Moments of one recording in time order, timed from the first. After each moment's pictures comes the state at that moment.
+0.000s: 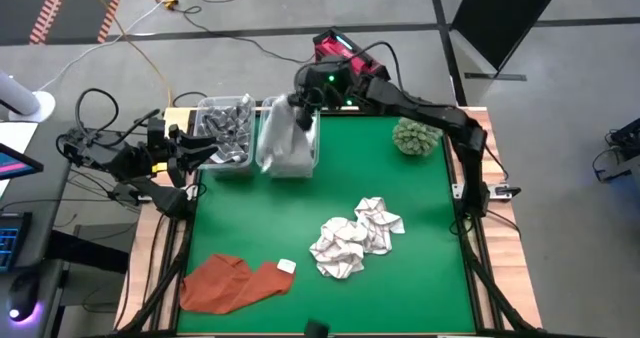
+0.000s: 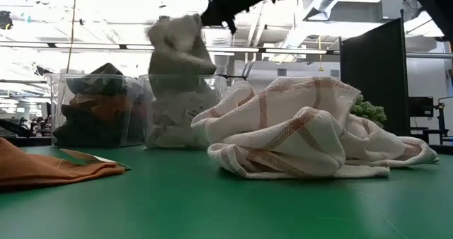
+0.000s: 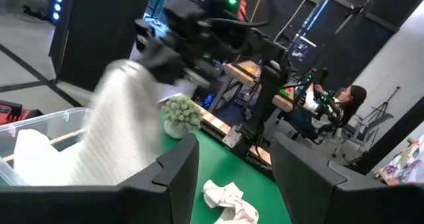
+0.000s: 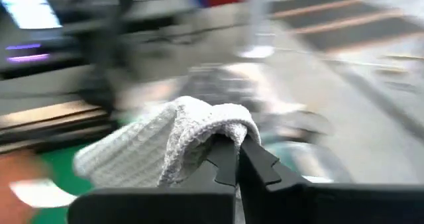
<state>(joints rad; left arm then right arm) -0.49 0.55 1.06 -0.53 -0.88 -0.54 -0.39 1.97 2.00 -0.38 -0.18 0.00</state>
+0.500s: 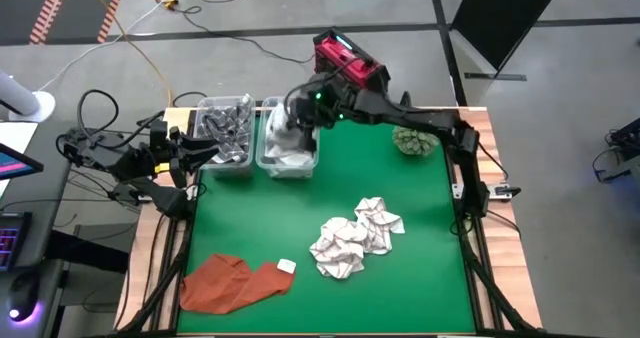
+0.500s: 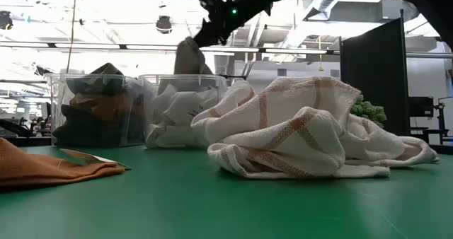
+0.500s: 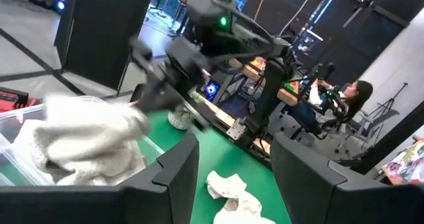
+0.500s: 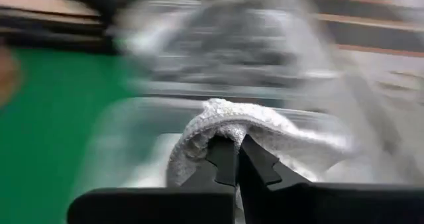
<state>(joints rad) -0.49 0.55 1.06 -0.59 -0.88 -0.60 -0.36 2.02 1.94 -0.45 -0.18 -0.32</state>
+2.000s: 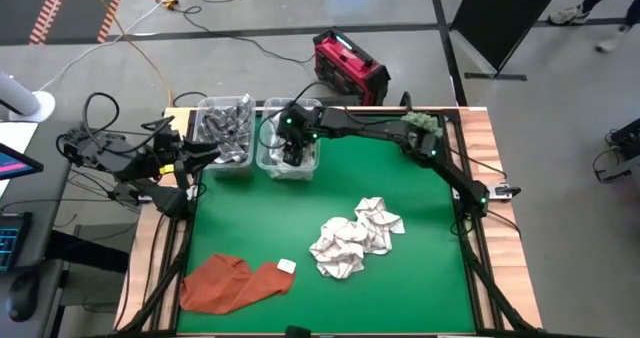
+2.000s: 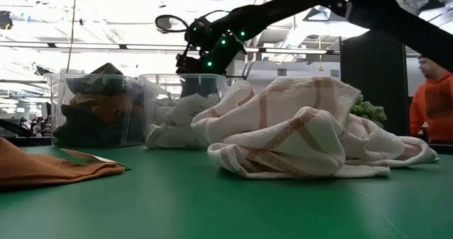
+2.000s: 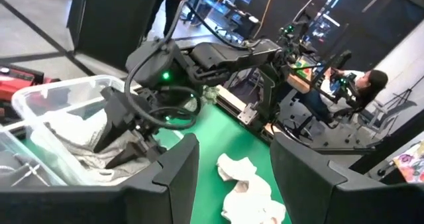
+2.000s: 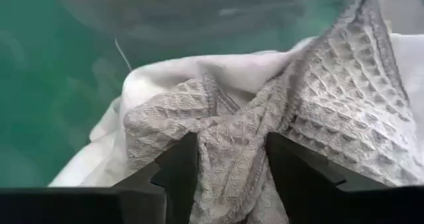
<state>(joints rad) -0.49 0.55 1.06 -0.71 -0.87 -0.70 -0.33 2.38 2.16 -0.65 -0.05 -0.10</state>
